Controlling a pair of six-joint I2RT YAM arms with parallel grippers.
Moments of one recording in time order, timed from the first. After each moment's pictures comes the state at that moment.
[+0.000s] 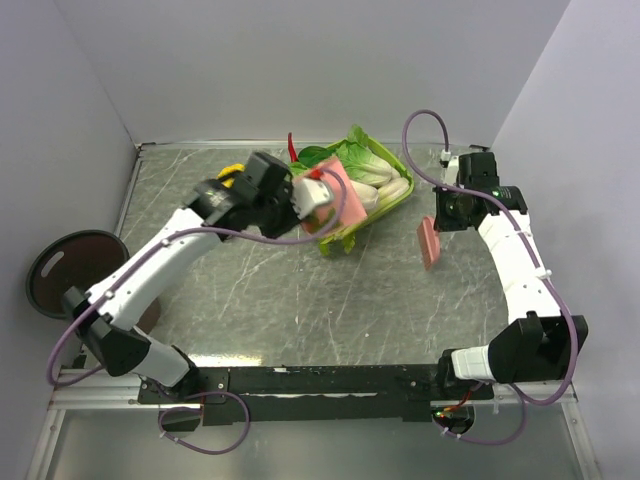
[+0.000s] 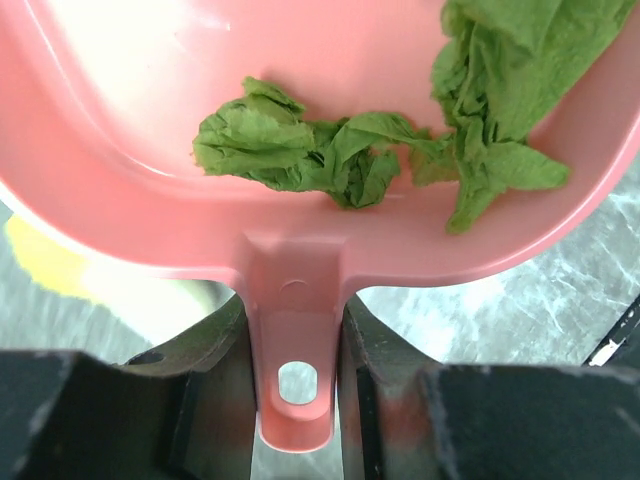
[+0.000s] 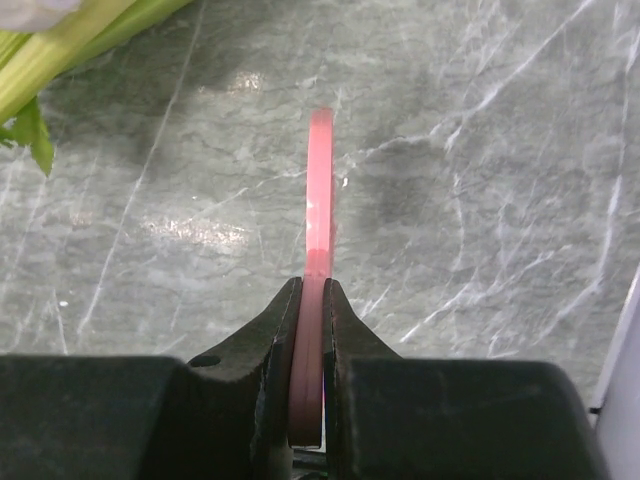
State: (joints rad) left arm -0.75 1.48 1.62 -0.97 0.04 0.45; right arm 0.03 1.33 1.33 -0.95 -0.07 -0.03
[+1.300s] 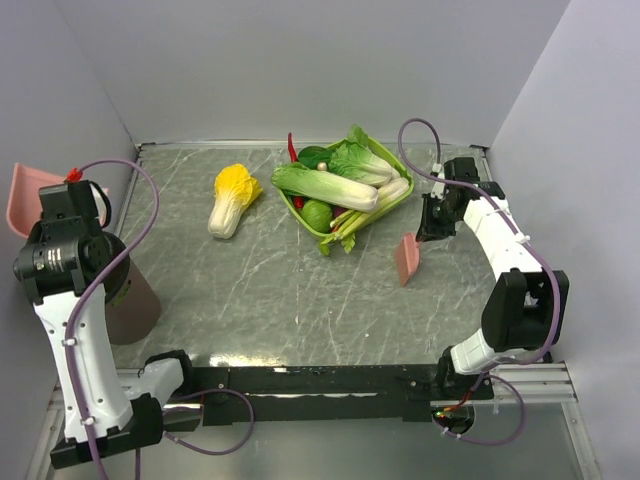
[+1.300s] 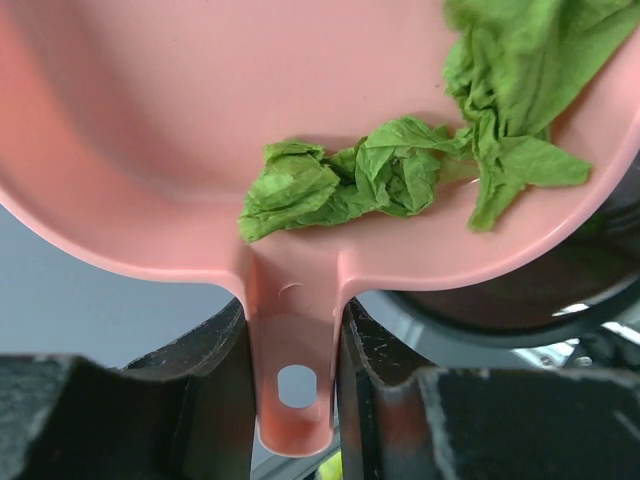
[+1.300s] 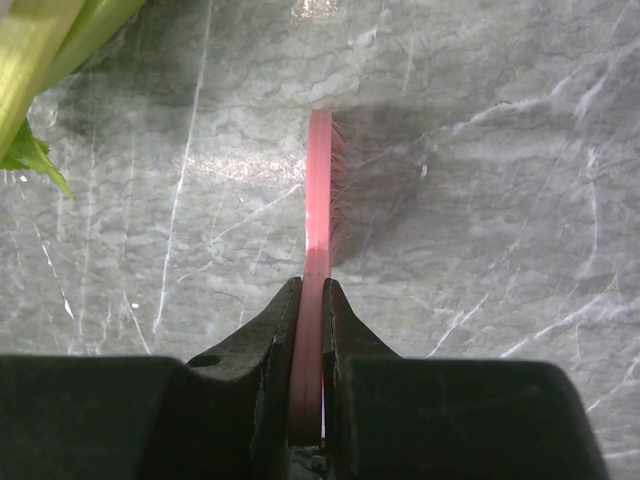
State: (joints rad) left arm 0.22 1.01 1.60 -1.37 -0.67 0.46; right arm 0.02 1.52 1.28 -0.90 -0.20 0.14
